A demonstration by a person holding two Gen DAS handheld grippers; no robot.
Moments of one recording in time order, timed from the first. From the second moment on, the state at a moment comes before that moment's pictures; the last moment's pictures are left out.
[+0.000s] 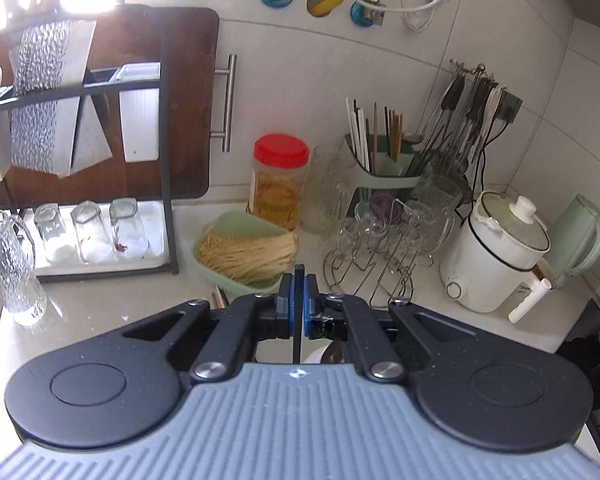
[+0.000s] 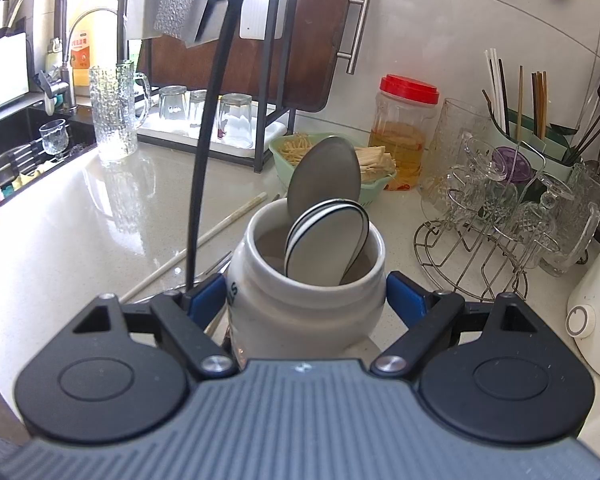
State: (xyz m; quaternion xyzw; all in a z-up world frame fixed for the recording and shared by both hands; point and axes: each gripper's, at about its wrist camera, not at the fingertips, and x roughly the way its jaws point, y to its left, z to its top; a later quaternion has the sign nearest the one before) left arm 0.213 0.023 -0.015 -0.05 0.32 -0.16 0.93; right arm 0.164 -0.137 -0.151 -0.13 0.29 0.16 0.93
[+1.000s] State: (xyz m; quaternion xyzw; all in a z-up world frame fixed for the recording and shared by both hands) left arm 0.211 -0.005 0.085 -0.01 0.25 -0.22 0.94; right arm 0.163 -0.137 -0.151 -0.13 0.29 0.16 0.93
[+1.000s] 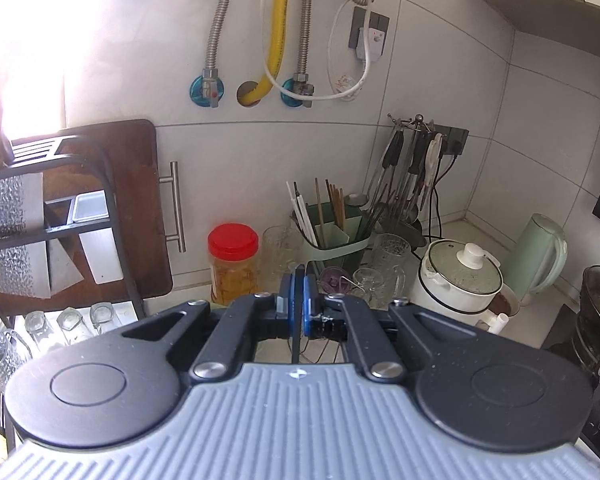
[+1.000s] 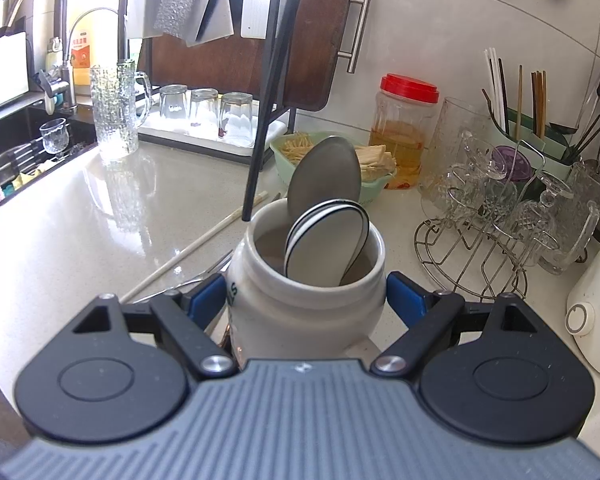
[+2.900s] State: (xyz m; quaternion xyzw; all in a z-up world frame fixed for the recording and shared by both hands) left arm 0.253 0.091 -0.121 -0.11 0.44 -0.12 0.88; right arm 0.165 -0.131 -0.149 -0.13 0.31 0.14 0.93
